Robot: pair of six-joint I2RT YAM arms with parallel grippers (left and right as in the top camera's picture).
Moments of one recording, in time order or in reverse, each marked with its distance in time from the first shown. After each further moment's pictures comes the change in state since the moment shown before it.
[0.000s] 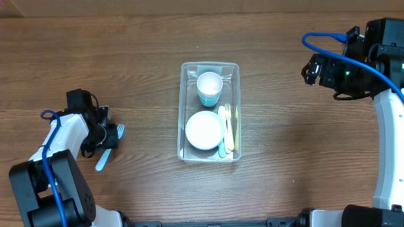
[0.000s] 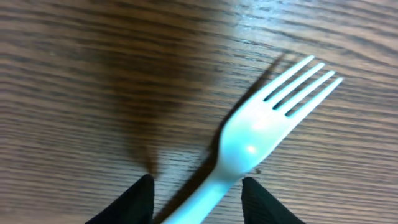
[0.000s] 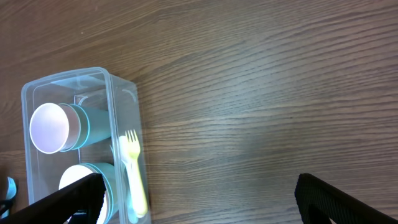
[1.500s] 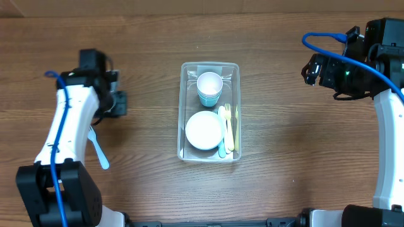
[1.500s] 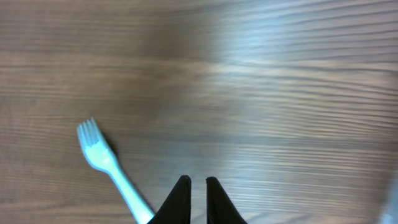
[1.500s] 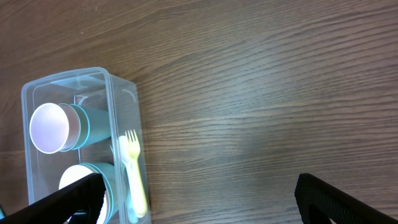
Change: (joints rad) left arm -0.221 0.003 0.414 -0.286 -0.054 -0.105; right arm 0.000 0.000 0.000 0.000 0.000 0.000
